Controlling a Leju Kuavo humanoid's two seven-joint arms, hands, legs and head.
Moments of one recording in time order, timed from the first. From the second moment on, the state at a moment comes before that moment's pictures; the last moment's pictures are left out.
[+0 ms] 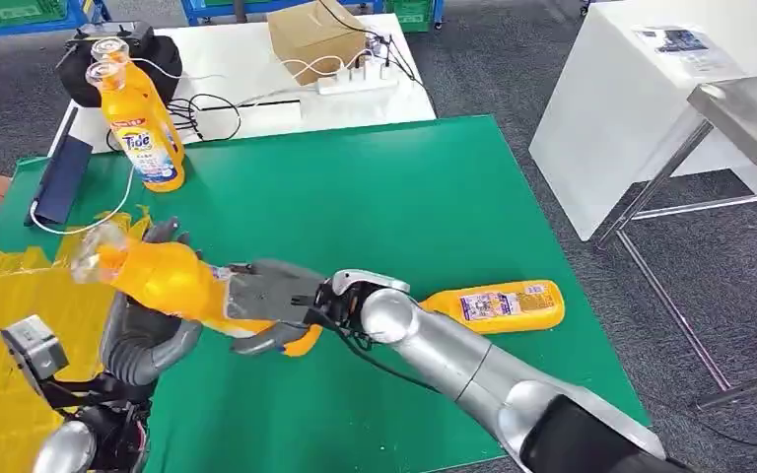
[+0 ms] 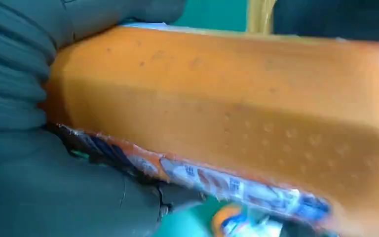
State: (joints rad) left arm 0.00 -0.01 -0.10 -1.70 0.15 -0.32 -0.31; right arm -0.72 0.10 0.90 -0.98 0.04 0.39 -0.04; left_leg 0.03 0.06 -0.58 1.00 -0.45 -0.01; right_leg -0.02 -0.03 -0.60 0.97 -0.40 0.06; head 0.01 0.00
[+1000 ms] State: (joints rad) left arm 0.02 -0.01 -0.09 -1.69 0.11 -0.31 -0.36; right arm -0.73 0.13 1.04 -0.98 0.03 0.35 -0.06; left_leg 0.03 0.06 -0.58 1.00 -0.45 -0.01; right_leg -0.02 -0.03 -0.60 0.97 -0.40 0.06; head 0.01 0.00
